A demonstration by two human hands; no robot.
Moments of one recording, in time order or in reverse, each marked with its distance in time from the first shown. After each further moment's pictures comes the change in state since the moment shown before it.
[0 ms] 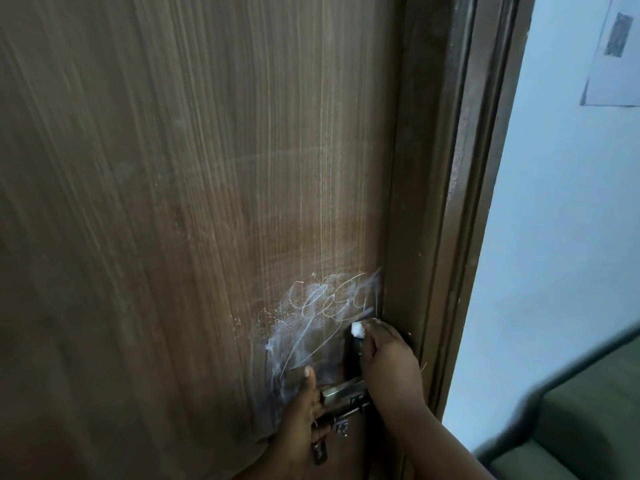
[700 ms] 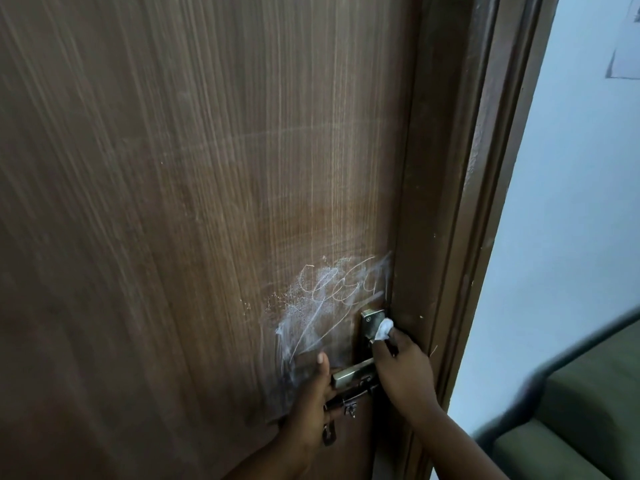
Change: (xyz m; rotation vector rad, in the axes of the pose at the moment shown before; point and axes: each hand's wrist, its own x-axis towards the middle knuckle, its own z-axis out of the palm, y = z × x) left_hand -0.004 -0.003 -0.005 0.043 -0.038 0.062; right_hand -0.019 0.022 0.015 0.244 -0.103 0.347
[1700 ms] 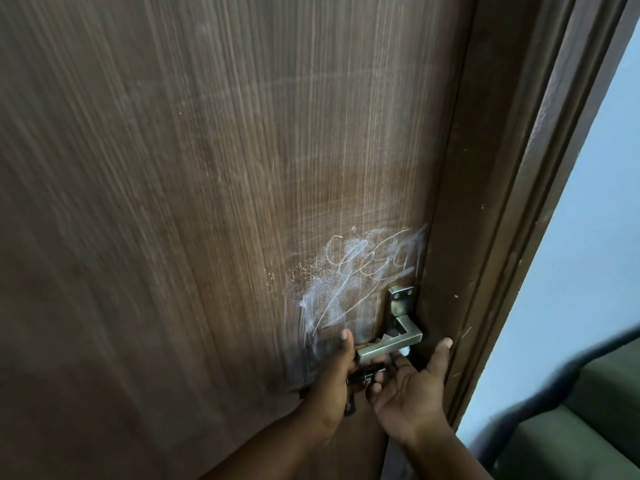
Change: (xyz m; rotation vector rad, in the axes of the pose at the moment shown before) left_hand -0.005 -0.001 0.001 0.017 0.000 0.015; right_hand -0.038 0.012 0.037 1.418 -0.237 0.807
